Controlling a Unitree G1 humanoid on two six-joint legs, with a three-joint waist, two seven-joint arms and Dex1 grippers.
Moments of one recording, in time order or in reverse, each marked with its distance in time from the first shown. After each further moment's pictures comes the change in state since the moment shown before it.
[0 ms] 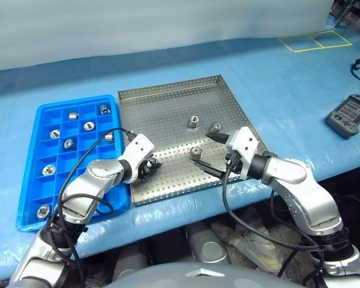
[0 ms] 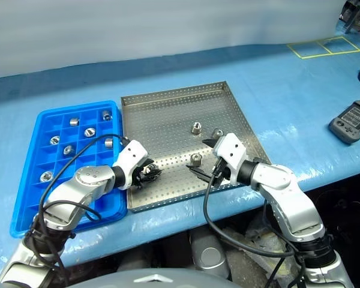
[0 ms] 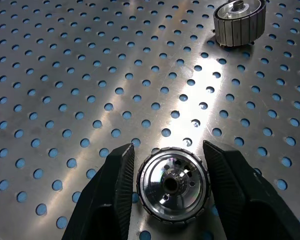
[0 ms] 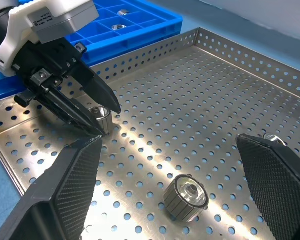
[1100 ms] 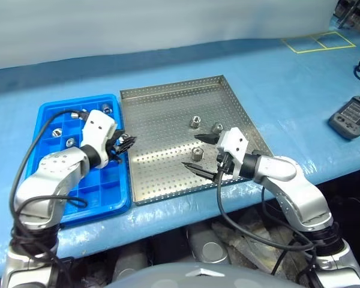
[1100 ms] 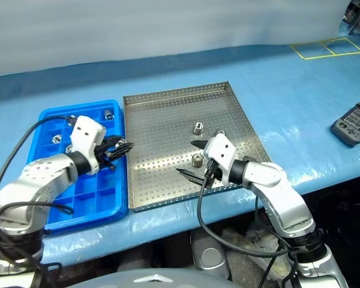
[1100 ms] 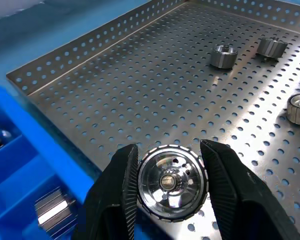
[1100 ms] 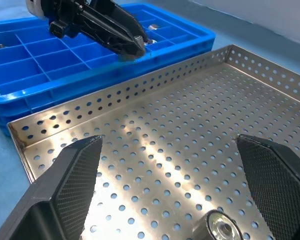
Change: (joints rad) left arm 0.086 0.049 0.407 -0.191 -0.140 0.090 0.058; right arm -0.059 0.043 0.067 0.034 0.006 -0.023 0.066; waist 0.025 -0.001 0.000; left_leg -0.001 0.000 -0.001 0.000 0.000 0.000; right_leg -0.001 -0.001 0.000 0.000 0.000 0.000
